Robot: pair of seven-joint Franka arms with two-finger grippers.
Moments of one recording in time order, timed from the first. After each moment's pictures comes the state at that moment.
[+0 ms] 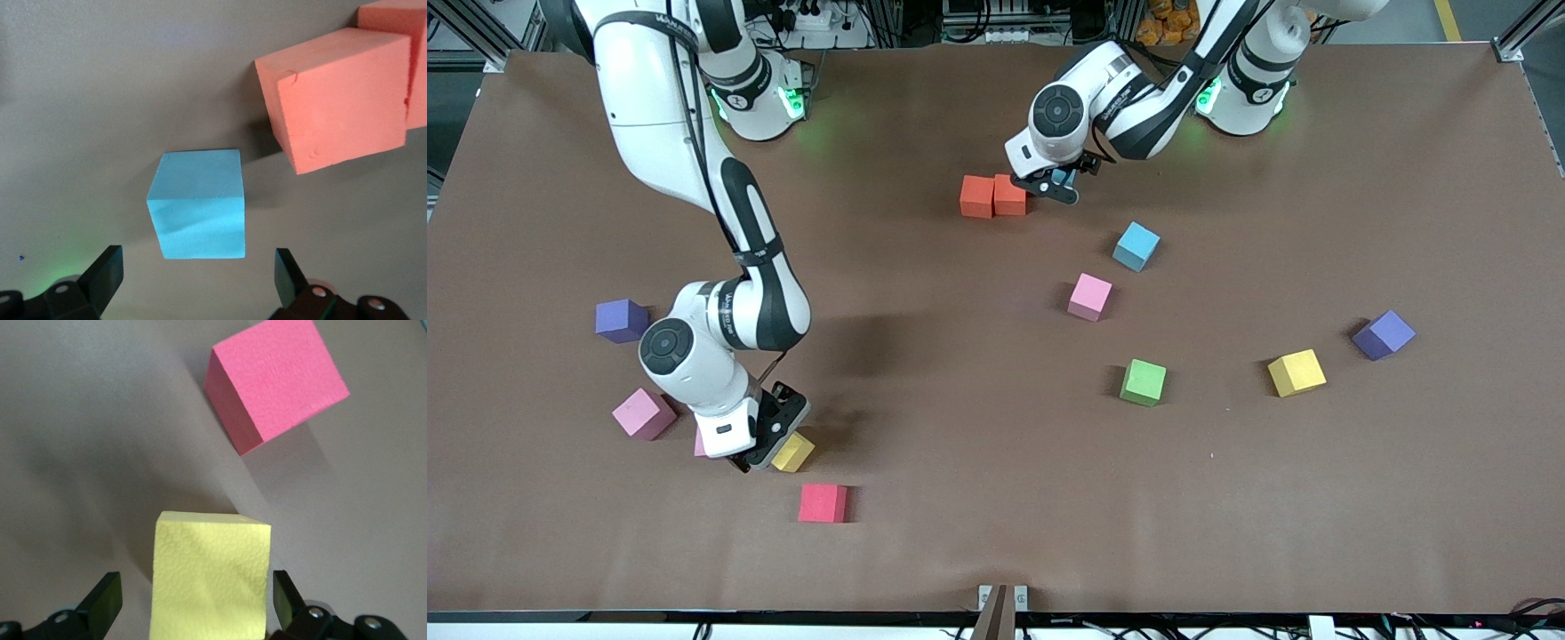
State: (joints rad) left arm -0.47 0.27 -0.54 -2.28 -0.20 2.19 -0.49; right arm 0.45 0.77 -0.30 -1.62 0.39 2.56 -1.09
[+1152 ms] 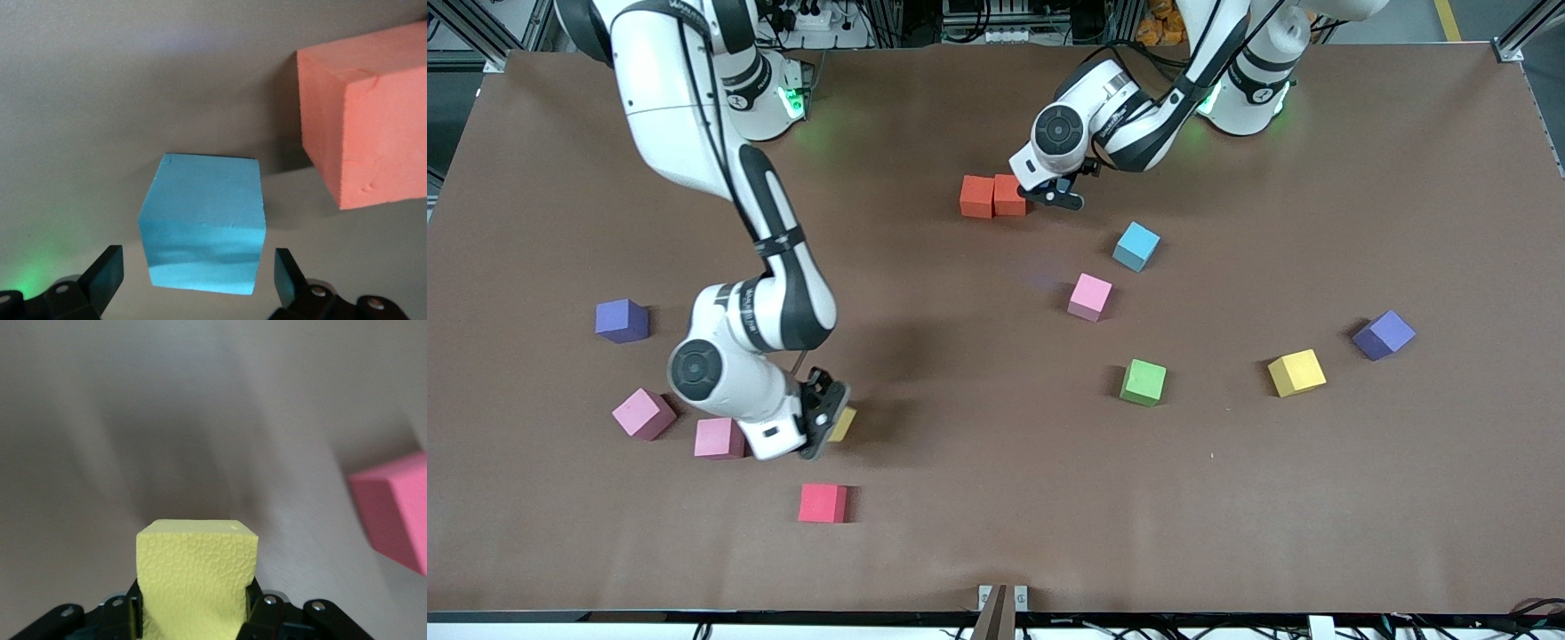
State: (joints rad) left arm -0.47 0.34 -0.54 -2.30 -0.20 2.25 -0.62; right arm 0.53 0.77 -0.29 -1.46 0.41 2.15 -1.14
